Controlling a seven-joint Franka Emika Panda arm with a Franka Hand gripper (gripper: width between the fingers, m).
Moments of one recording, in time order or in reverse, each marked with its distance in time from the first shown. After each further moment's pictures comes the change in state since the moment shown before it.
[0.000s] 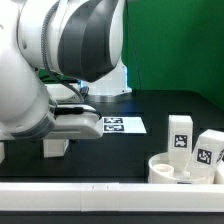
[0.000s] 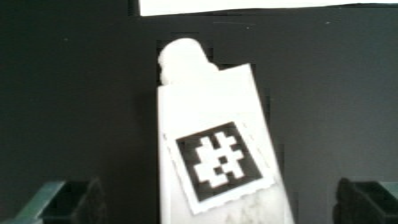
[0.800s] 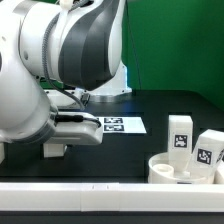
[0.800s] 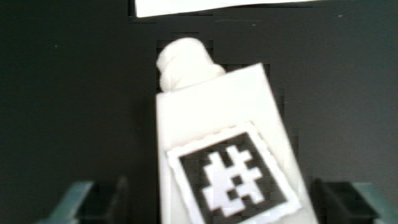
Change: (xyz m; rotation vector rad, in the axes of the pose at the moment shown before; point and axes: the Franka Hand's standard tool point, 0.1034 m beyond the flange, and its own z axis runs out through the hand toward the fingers) arm 0.002 0.002 0.014 0.002 -0.011 0.041
